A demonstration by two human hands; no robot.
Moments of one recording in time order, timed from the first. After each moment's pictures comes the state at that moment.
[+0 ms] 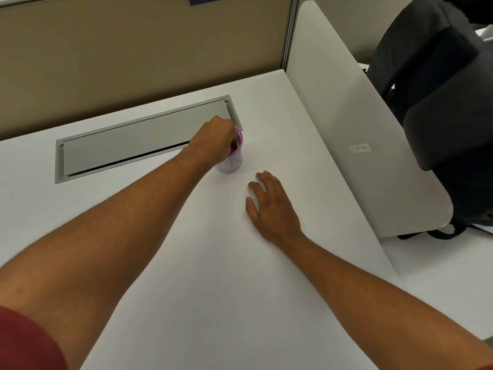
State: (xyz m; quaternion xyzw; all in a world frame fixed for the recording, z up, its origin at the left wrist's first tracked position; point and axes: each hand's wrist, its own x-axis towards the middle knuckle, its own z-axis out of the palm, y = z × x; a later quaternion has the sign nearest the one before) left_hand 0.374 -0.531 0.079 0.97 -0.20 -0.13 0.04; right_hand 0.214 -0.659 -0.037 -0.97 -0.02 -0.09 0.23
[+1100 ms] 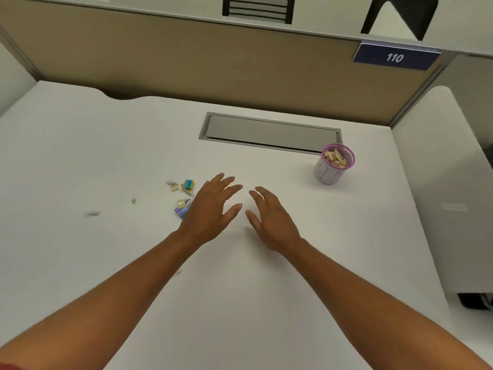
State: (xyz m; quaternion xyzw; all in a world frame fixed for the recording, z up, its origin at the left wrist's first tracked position) left_hand 0.120 -0.271 0.061 0.96 -0.04 0.04 0.26; right_hand 0.165 -0.467 0.009 -0.93 -0.25 0.05 0.25
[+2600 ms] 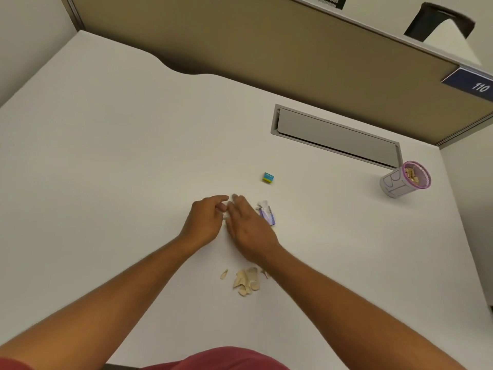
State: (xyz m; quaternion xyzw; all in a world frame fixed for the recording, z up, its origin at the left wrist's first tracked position) left_hand 0.066 -0.033 0.004 0.86 0.16 -0.06 0.48; right_hand 0.094 -0.192 -0.012 -0.93 -0.32 0.10 0.15
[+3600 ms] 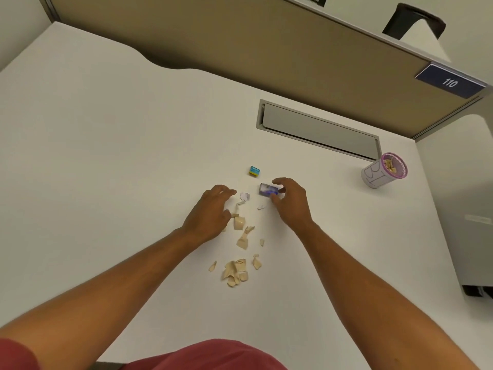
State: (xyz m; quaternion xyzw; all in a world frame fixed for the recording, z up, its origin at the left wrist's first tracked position) left_hand 0.073 -0.058 0.004 0.92 0.00 -0.10 0.39; right_hand 0.161 -0.283 0.012 -0.95 -0.04 0.07 0.31
